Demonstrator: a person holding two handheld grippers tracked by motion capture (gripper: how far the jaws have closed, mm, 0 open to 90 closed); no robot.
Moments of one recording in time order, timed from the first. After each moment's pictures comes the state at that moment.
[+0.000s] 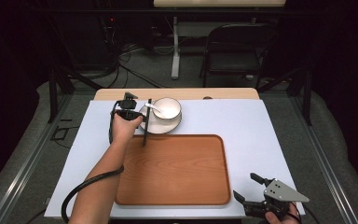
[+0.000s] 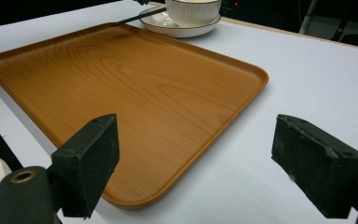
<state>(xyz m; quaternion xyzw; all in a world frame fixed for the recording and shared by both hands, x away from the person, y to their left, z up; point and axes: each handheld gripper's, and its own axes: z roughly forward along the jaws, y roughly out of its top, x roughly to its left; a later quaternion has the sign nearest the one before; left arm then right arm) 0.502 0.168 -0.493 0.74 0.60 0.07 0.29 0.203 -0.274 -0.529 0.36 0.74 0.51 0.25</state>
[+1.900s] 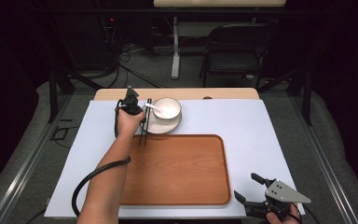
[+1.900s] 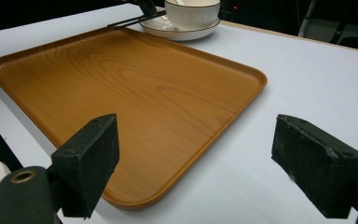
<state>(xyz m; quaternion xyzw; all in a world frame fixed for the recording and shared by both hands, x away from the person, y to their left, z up) 0.535 0.166 -0.504 0.69 0.69 0.00 0.23 0.202 -0.275 -0.529 0.36 0.74 0.51 0.25</state>
